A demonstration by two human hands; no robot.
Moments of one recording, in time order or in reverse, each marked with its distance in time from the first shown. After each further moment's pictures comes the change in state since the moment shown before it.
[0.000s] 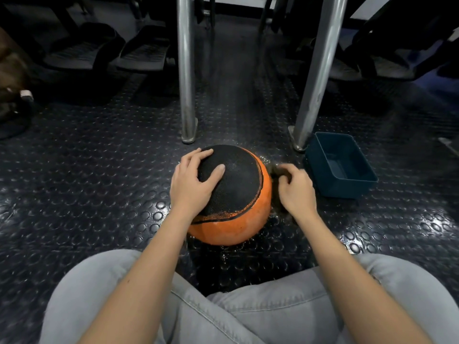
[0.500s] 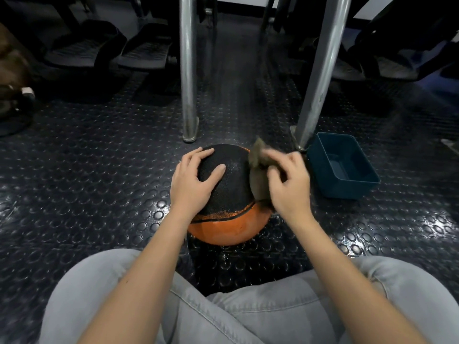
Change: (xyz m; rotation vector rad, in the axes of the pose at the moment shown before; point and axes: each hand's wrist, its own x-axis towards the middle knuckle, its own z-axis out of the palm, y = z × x) left_hand 0.001 -0.003 -0.001 -0.038 0.008 0.011; right_hand -0.018 -0.023 0.003 0.274 0.181 -0.400
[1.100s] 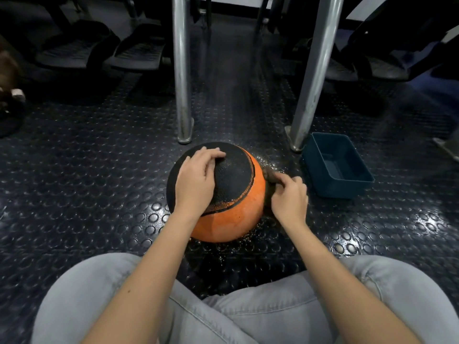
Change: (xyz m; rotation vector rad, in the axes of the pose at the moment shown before) left_hand 0.005 0.014 0.012 -0.042 0.043 0.216; right_hand -0.009 0.036 0.010 -0.299 -0.044 0.411
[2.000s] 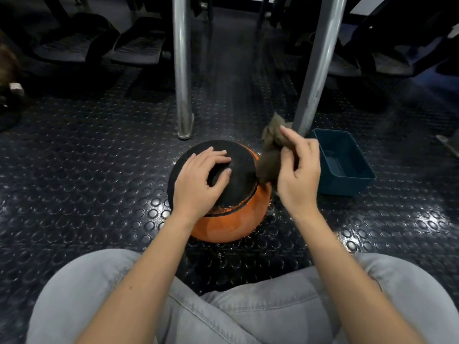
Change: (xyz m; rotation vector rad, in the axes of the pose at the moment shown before) left_hand -0.013 -0.004 0.002 0.083 -0.007 0.200; right_hand 0.004 -0.036 -0.036 0.399 0.275 -0.443
